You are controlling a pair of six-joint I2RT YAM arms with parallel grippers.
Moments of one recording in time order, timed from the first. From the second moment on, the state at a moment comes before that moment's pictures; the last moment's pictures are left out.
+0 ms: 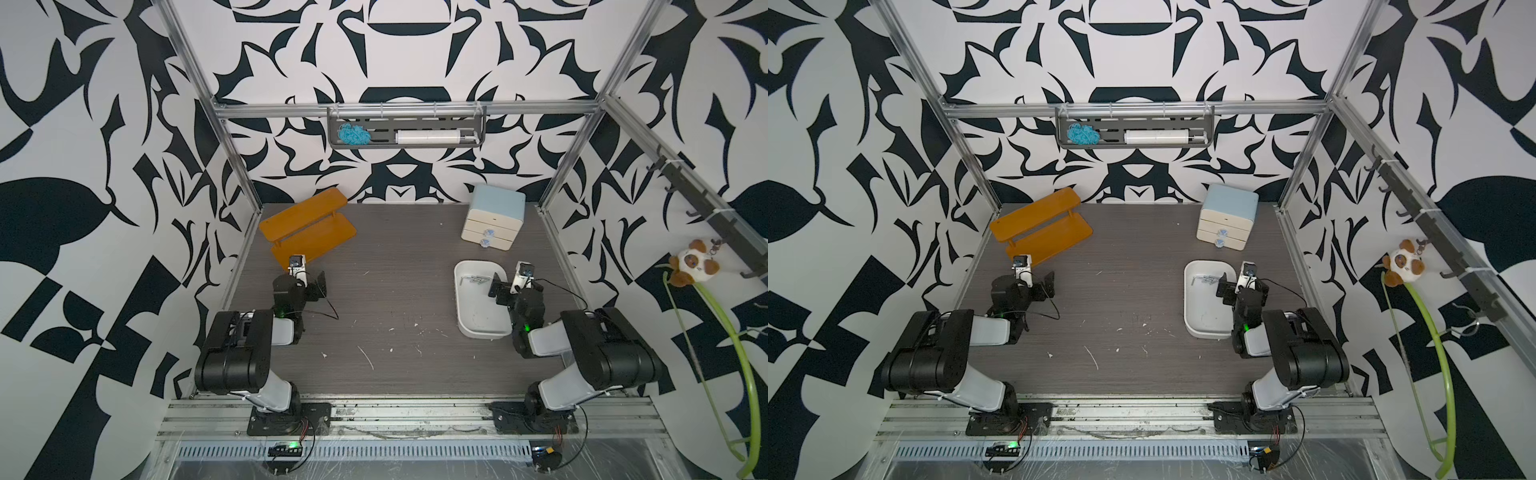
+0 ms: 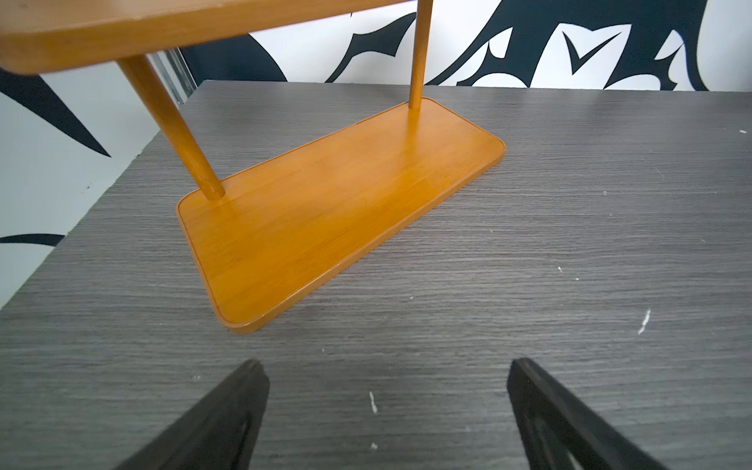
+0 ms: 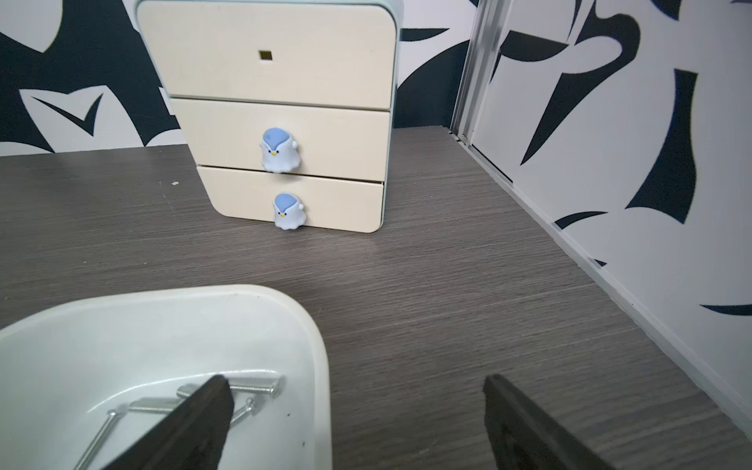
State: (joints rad) left arm 0.01 1.54 0.34 0.83 0.08 0.00; right arm 0.09 1.56 0.21 1.07 0.26 0.04
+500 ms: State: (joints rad) left arm 0.01 1.54 0.34 0.83 0.09 0.01; right arm 0.08 1.56 0.21 1.07 0.25 0.04
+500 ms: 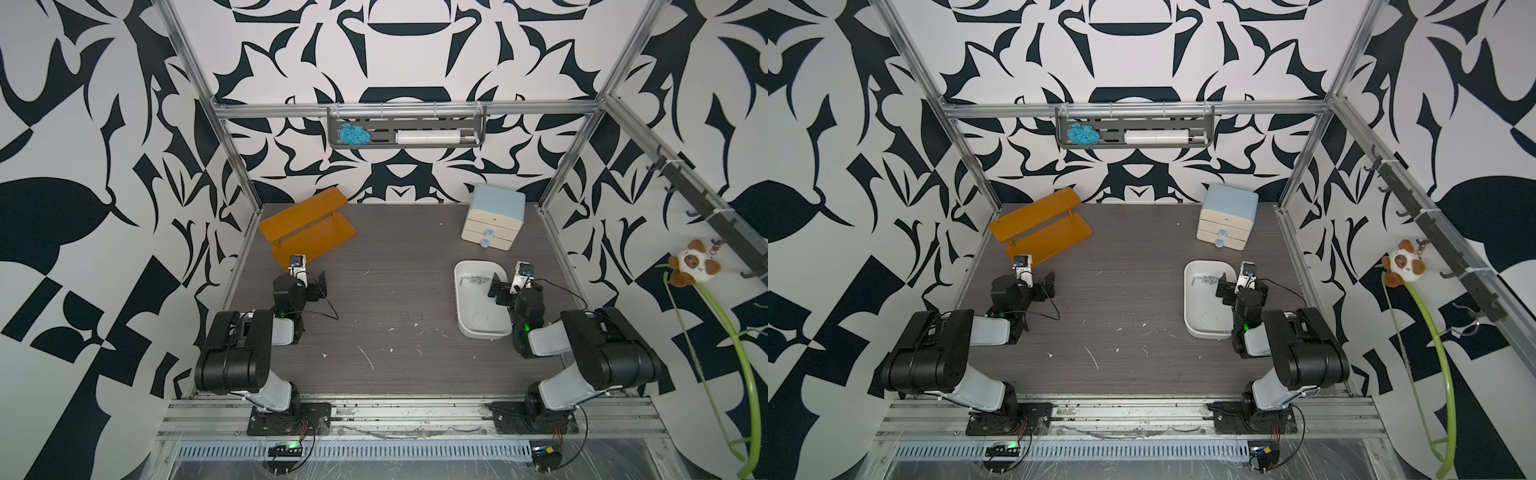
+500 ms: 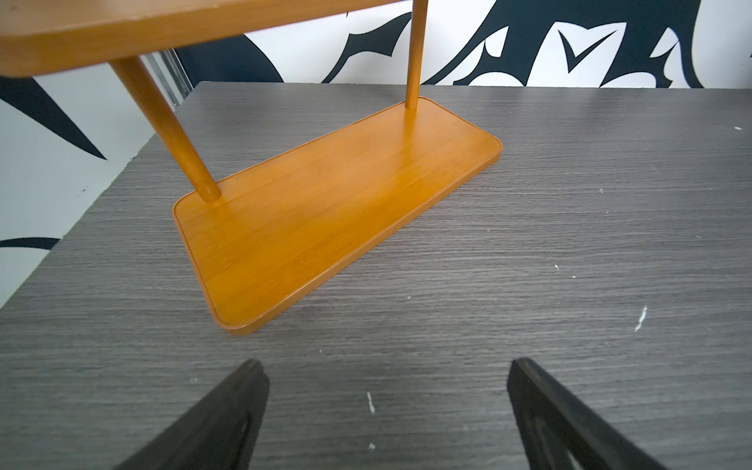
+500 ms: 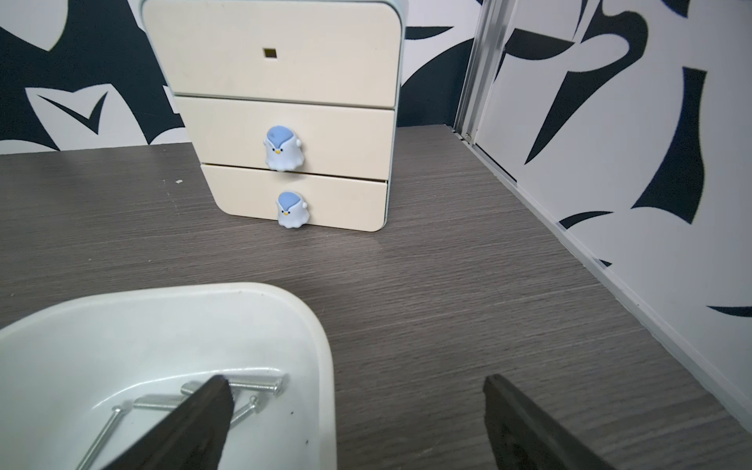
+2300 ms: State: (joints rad) left arm -0.32 1.21 0.86 -0.45 -0.05 -0.39; right arm 0.63 1.39 0.89 -0.55 0.27 0.59
